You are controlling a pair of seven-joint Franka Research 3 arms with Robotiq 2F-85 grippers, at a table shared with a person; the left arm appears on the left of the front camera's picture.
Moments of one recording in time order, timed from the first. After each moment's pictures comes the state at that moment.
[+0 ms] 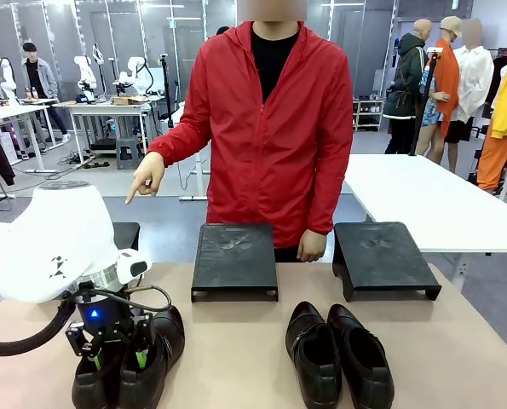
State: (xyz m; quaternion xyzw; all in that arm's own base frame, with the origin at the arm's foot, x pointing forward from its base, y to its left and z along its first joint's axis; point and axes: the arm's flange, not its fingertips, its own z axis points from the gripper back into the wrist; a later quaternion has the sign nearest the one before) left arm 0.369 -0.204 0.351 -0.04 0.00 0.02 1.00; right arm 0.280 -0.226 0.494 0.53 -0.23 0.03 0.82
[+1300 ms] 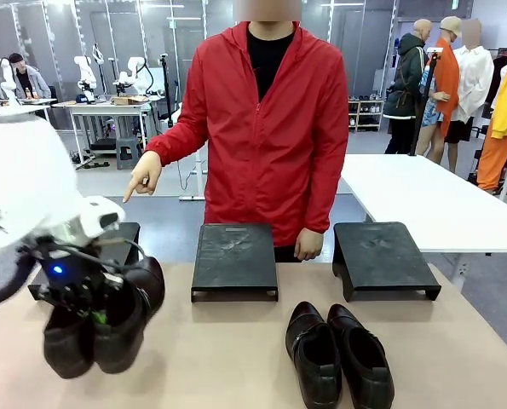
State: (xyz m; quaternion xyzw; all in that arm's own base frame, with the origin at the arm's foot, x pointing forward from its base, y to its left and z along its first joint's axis) left arm 0.340 -0.177 0.464 -0.02 -0.09 0.03 1.00; right arm 0.280 -0.226 0.493 0.53 -0.23 0.03 0.82
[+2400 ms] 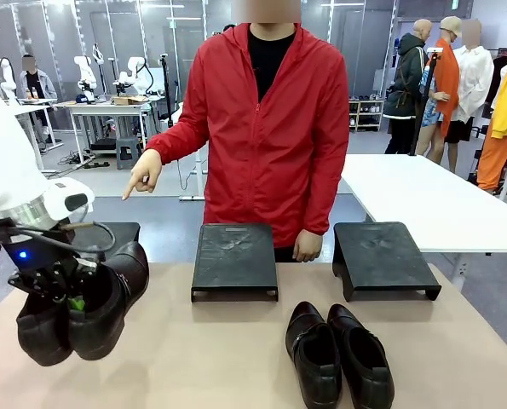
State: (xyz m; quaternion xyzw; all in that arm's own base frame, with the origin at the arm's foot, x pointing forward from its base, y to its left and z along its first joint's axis) left arm 0.337 -0.141 0.489 -0.03 -0.11 0.03 0.99; right arm 0.280 -0.227 0.493 0.53 -0.23 0.03 0.82
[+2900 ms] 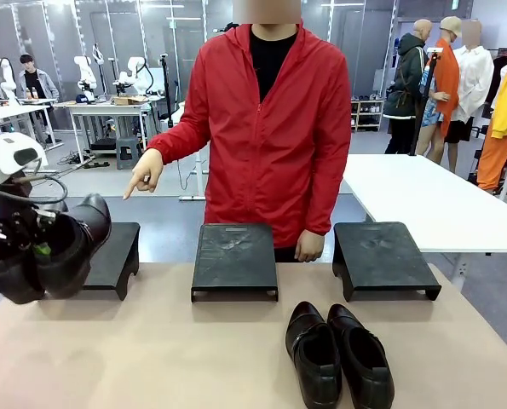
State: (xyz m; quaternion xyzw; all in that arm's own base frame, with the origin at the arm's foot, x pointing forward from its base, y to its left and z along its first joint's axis) left arm 0.409 -0.048 0.529 -0.03 -0.19 0.05 0.98; right arm 0.280 -0.227 0.493 0.53 -0.23 0.03 0.82
